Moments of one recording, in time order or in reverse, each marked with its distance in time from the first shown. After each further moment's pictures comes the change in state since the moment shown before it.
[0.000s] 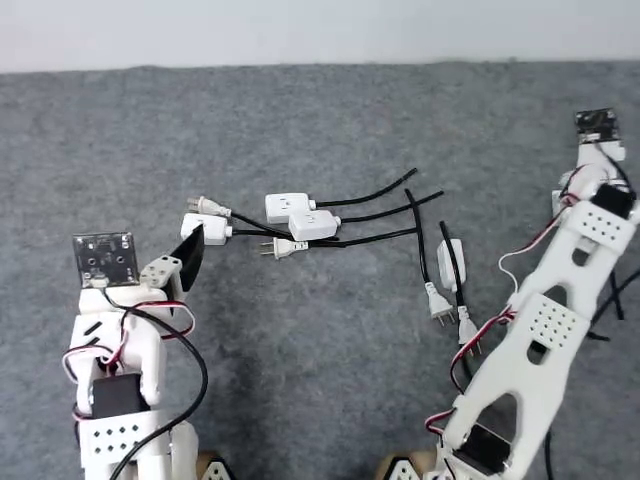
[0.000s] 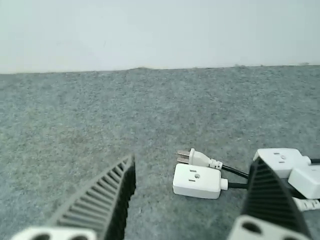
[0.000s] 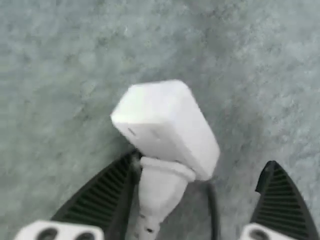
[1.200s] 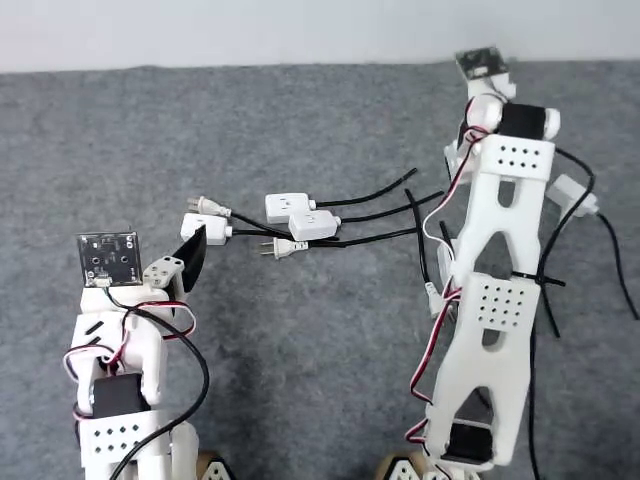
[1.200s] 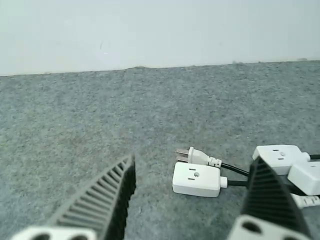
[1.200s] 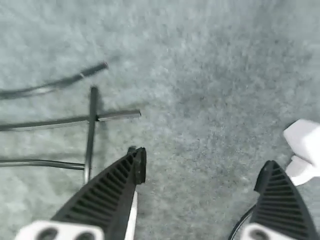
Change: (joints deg) left arm 0.4 0.0 0.0 0.0 -0.9; right arm -23.2 -27.5 13.1 23.9 -12.0
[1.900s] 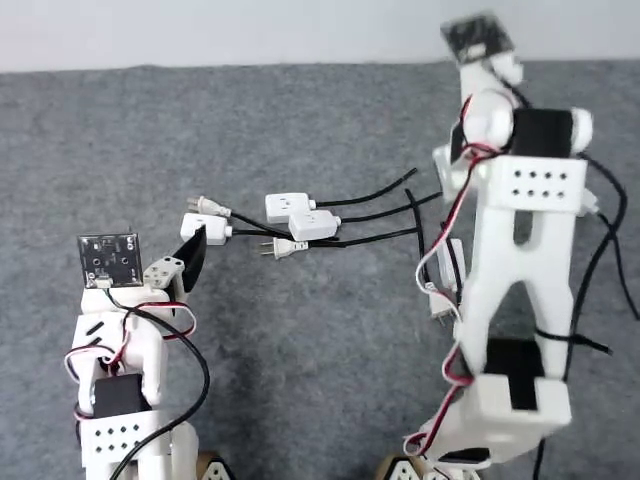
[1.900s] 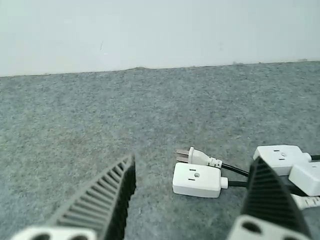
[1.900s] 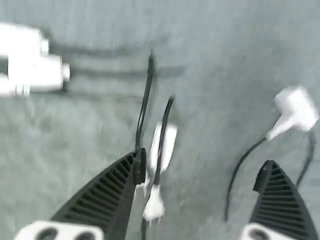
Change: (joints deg) left arm 0.0 0.0 1.1 -1.4 0.0; right arm -5.3 -51.8 54.9 -1.6 -0.4
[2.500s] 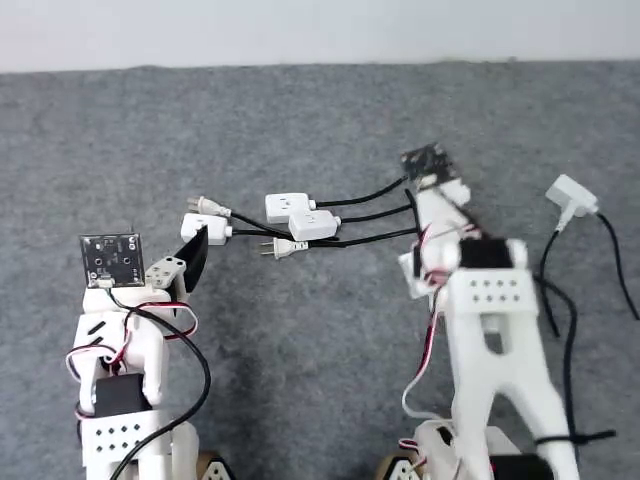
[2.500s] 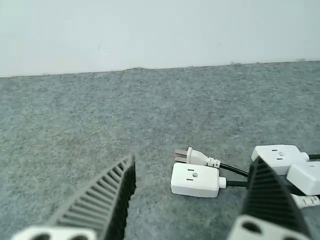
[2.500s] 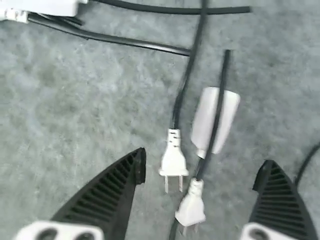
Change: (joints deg) left arm 0.4 0.0 0.0 0.0 0.0; right arm -5.4 -33.1 67.3 -37.6 -1.8
